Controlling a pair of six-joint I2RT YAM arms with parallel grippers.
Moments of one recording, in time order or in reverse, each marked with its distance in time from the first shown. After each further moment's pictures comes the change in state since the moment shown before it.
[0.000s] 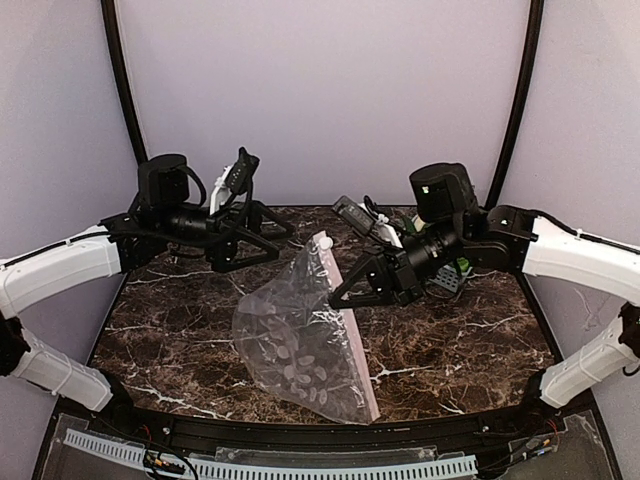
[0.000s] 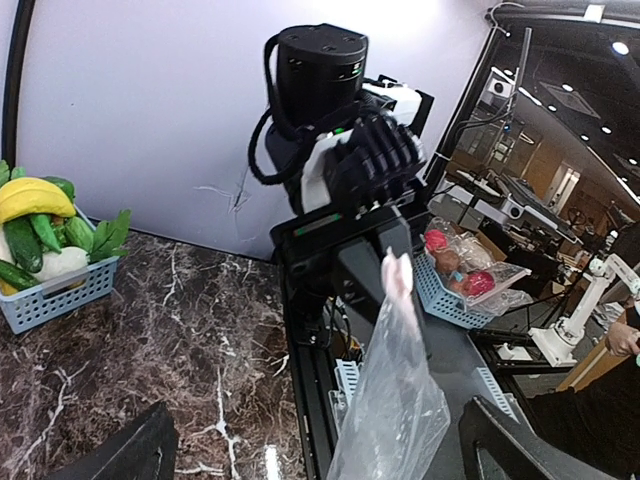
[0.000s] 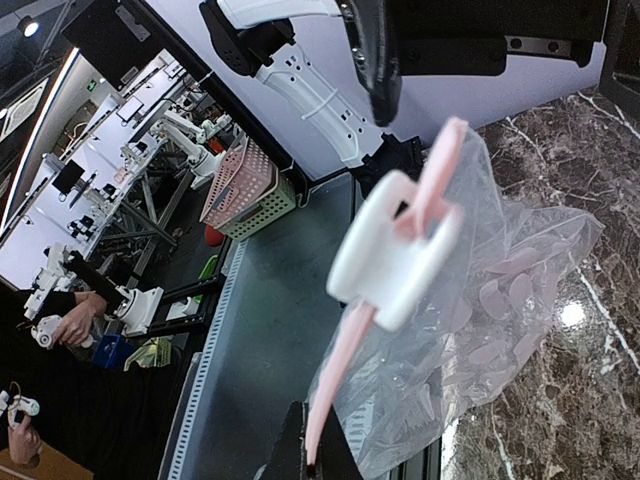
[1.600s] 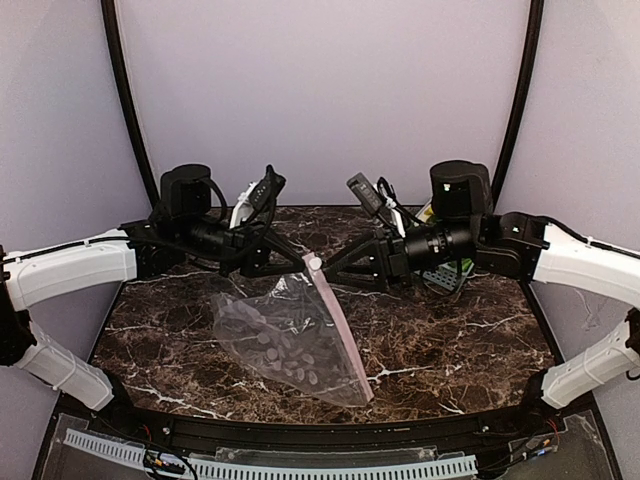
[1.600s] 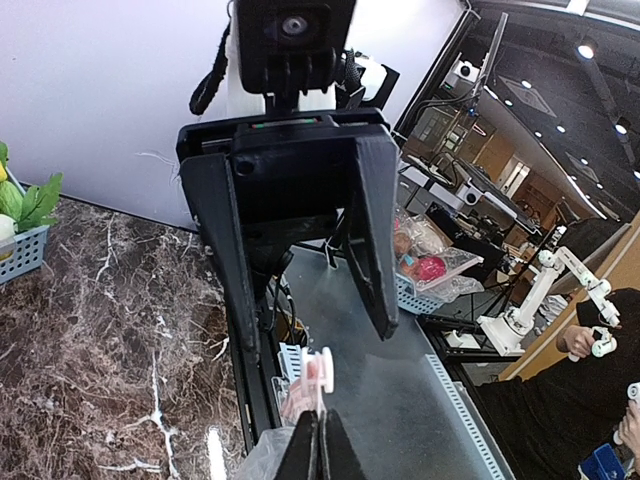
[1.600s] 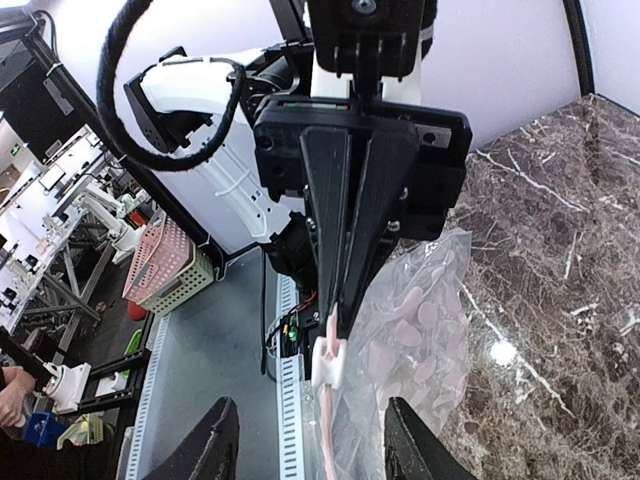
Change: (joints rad) left arm -0.096 0.073 -0.007 0.064 0.061 -0.092; right arm 0.001 -0.053 -0.060 0.153 0.271 0.078
